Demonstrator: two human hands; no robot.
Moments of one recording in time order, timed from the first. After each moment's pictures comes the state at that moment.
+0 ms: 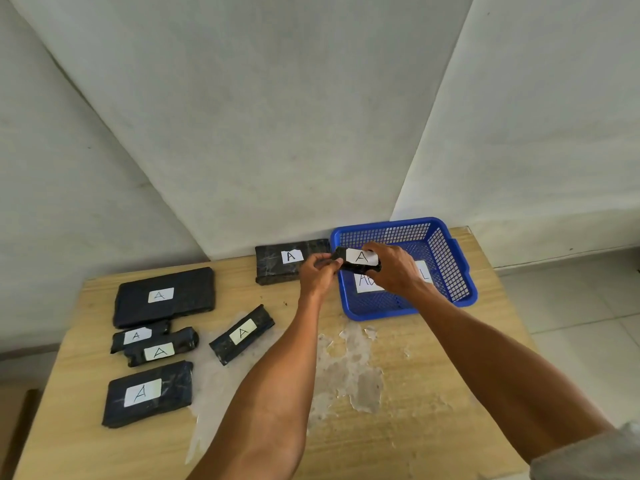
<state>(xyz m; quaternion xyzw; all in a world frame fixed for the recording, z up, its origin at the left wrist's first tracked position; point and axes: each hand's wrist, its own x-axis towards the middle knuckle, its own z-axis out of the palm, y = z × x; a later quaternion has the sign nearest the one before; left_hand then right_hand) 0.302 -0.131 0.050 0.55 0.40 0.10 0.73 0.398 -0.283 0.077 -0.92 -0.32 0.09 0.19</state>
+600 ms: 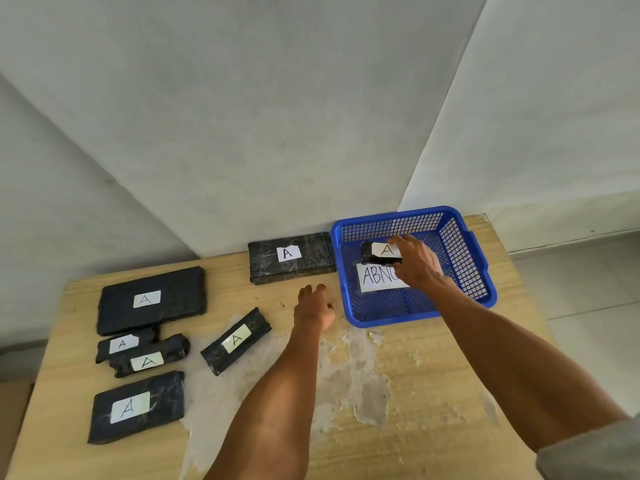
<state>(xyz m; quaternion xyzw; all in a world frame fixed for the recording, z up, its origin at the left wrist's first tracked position) 0.292 -0.122 -0.037 0.88 0.32 -0.20 0.29 0.459 -0.296 0.023 -0.95 -0.26 0.13 0.14</state>
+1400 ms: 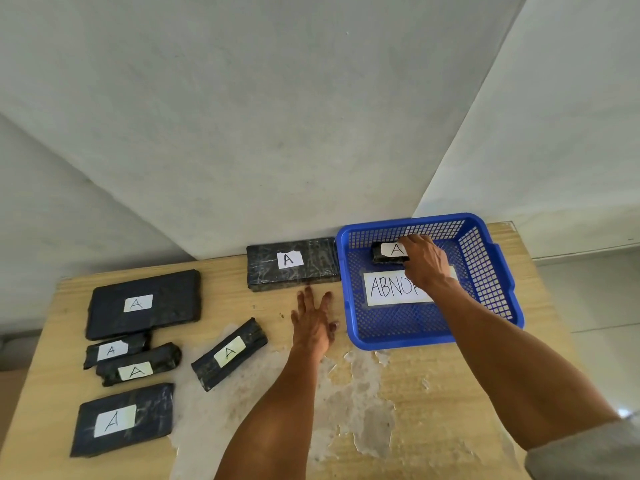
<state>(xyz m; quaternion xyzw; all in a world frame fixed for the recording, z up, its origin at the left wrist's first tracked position) 0.292 -0.119 -0.081 0.90 0.28 -0.22 0.23 0.514 -0.280 -0.032 -0.95 -0.29 0.12 0.05</state>
